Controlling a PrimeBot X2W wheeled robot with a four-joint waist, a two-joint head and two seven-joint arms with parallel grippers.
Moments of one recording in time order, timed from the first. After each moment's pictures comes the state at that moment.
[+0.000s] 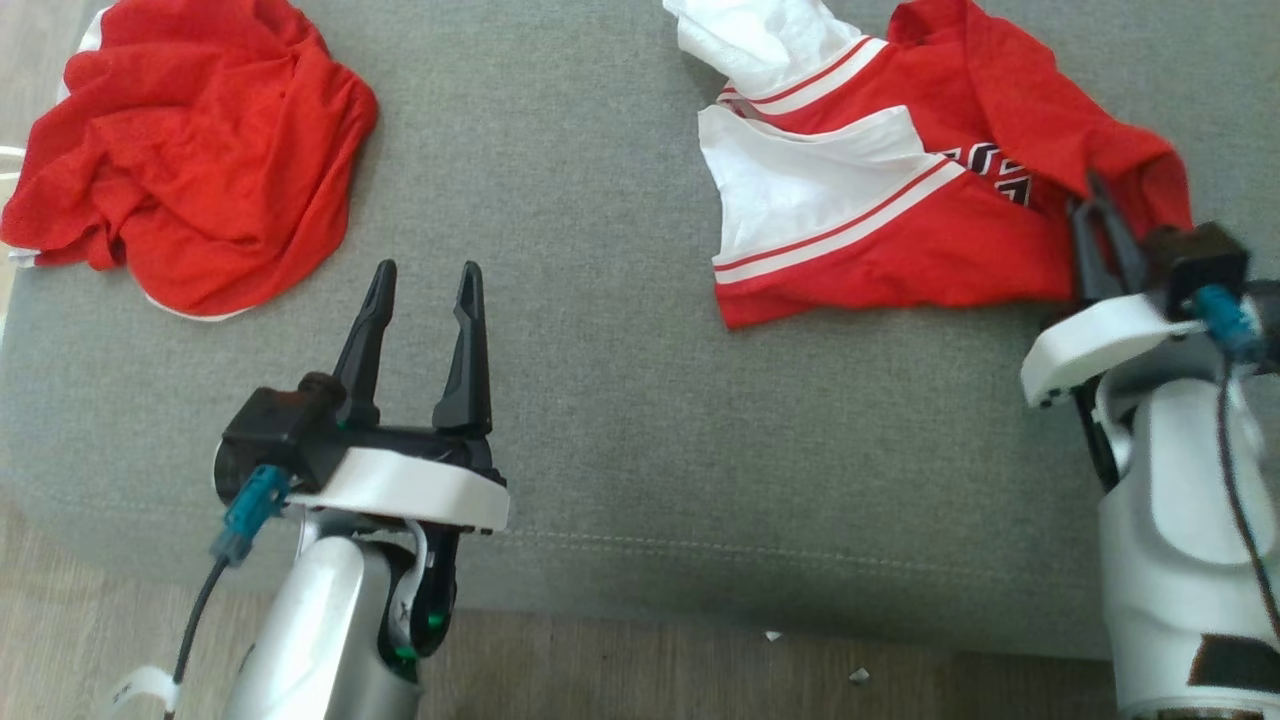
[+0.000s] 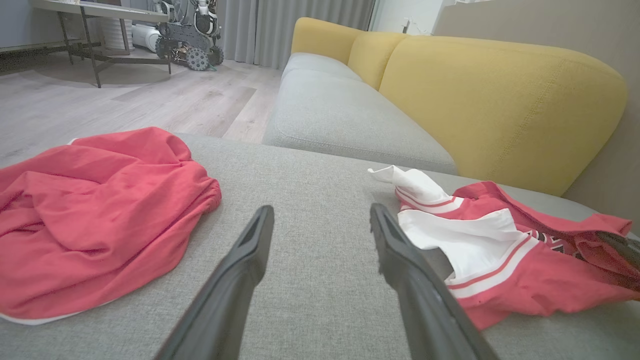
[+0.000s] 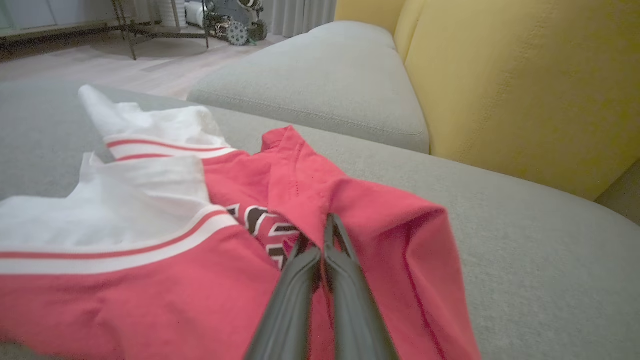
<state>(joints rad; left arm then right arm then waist) -0.21 0.04 -0.29 0.09 -0.29 0.07 -0.25 -0.53 -0.10 -0.06 0.59 -0.31 0.12 -0.15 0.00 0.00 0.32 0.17</state>
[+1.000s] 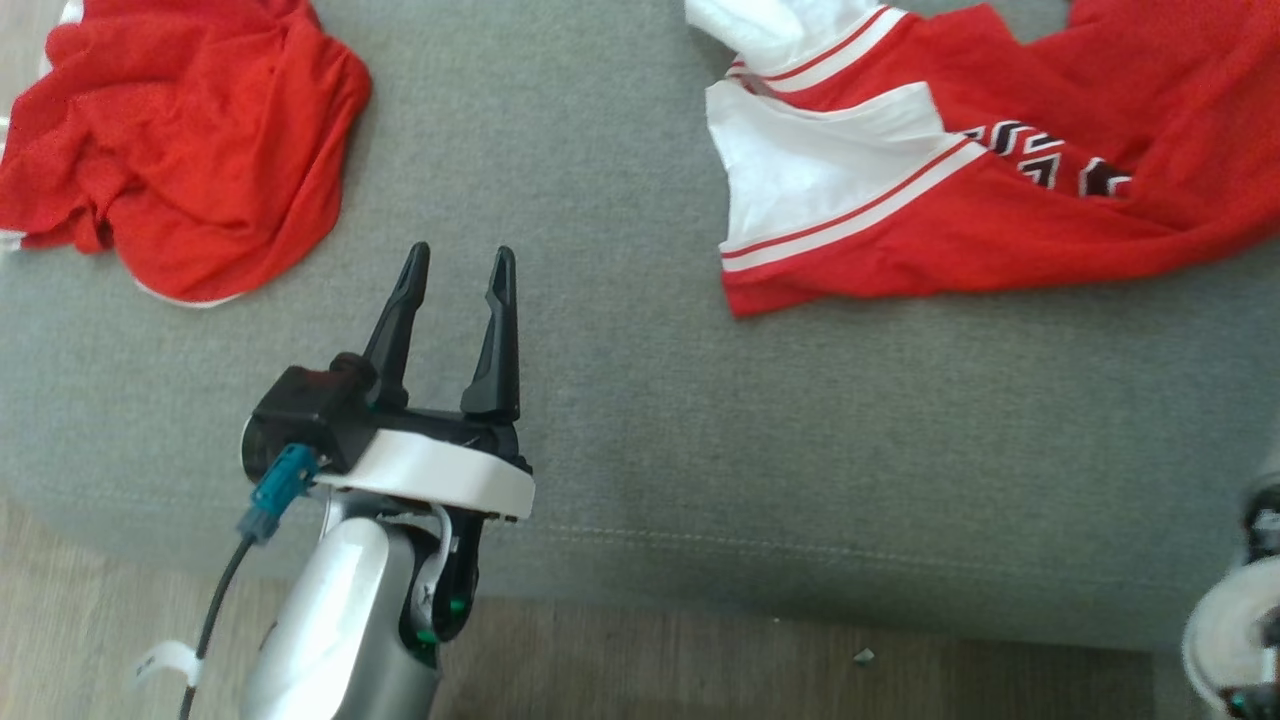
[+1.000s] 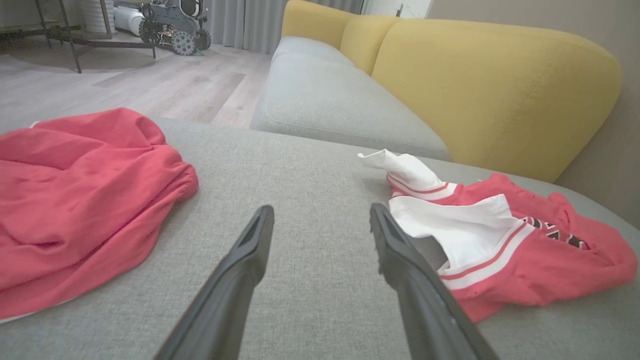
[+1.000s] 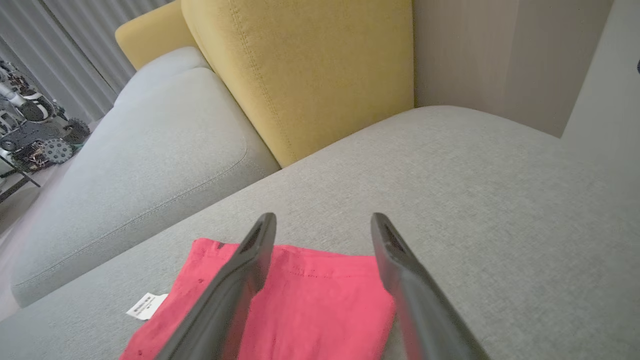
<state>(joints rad) -0.25 0.04 -0.34 0.11 -0.31 0.08 -0.25 -0.98 -0.14 -0.77 0.73 -0.26 0.12 0.13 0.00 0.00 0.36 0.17</state>
